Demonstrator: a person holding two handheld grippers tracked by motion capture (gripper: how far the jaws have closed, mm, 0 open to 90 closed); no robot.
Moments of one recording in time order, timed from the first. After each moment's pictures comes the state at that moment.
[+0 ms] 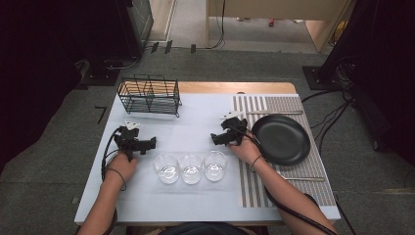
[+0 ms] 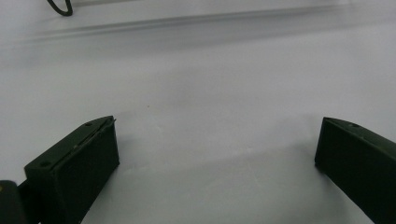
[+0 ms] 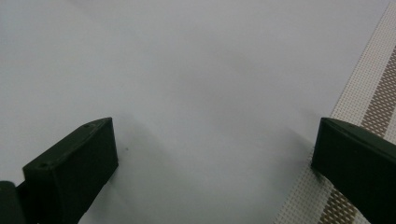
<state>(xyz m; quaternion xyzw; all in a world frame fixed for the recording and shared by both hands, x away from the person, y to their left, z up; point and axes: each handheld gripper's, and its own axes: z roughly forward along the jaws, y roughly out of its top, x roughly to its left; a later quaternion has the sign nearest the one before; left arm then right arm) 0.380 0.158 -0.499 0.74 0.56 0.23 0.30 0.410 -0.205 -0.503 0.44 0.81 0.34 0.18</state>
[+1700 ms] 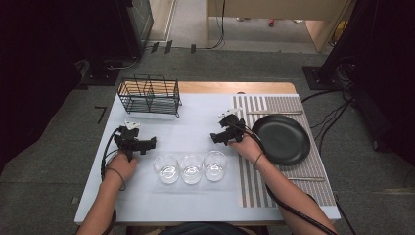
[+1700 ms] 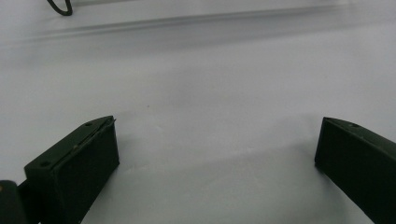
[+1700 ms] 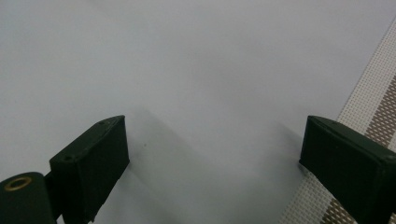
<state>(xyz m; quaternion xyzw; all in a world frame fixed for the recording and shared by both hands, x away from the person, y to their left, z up) 0.380 0.158 -0.499 0.74 0.56 0.23 0.30 0.413 -0.200 -0.491 0.45 0.83 0.31 0.15</state>
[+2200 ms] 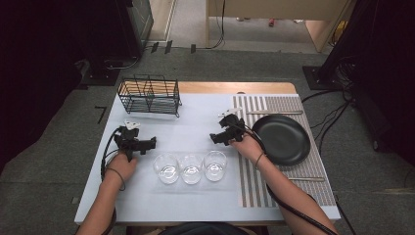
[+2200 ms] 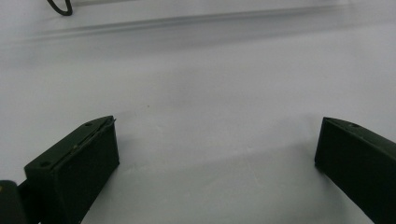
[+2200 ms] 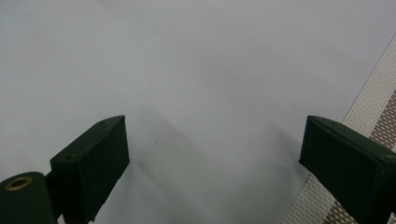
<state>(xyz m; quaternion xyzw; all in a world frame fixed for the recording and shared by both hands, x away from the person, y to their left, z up) 0.380 0.158 -0.499 0.74 0.56 0.23 0.30 0.411 -0.200 -0.487 0.44 0.83 0.32 0.14</state>
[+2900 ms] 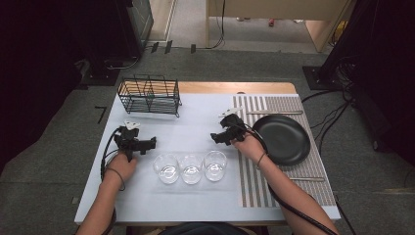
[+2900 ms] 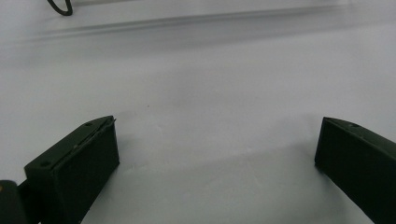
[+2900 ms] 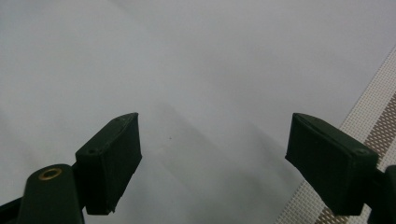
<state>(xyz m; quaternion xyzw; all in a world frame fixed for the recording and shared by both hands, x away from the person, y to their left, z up) 0.380 0.158 -0.499 0.74 0.56 0.23 0.30 0.406 -0.202 -0.478 0.42 0.84 0.32 0.13</state>
